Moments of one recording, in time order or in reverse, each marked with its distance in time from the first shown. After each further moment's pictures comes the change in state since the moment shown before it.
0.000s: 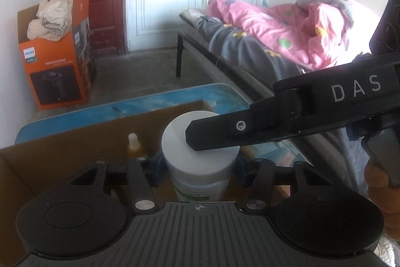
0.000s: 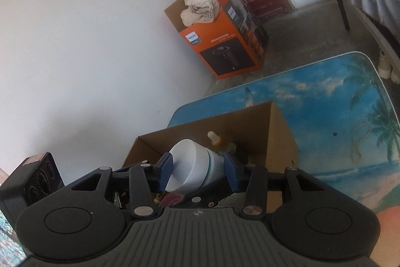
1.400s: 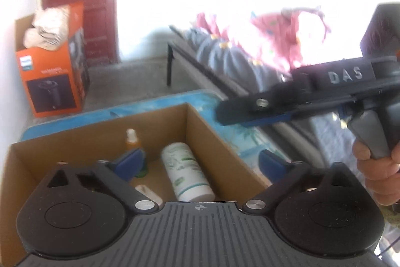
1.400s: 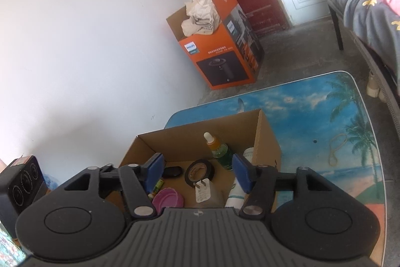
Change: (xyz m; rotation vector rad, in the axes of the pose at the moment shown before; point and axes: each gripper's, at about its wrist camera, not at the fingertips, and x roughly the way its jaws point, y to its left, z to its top) left arm -0.066 -0.005 -0.011 0.014 -0.092 -0.042; right arm -0.063 0.025 -0.016 -0.074 -0.073 -0.047
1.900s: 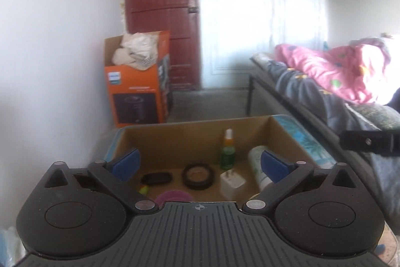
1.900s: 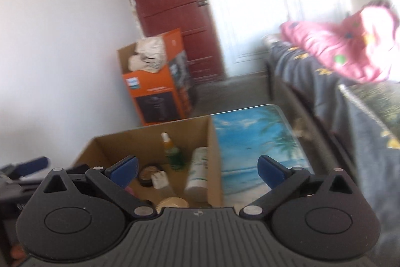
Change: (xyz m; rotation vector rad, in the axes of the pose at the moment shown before) left arm -0.078 0.007 -0.035 -0.088 -0.129 0.411; right arm -0.056 0.076 -0.094 -0.129 -0.257 -0.445
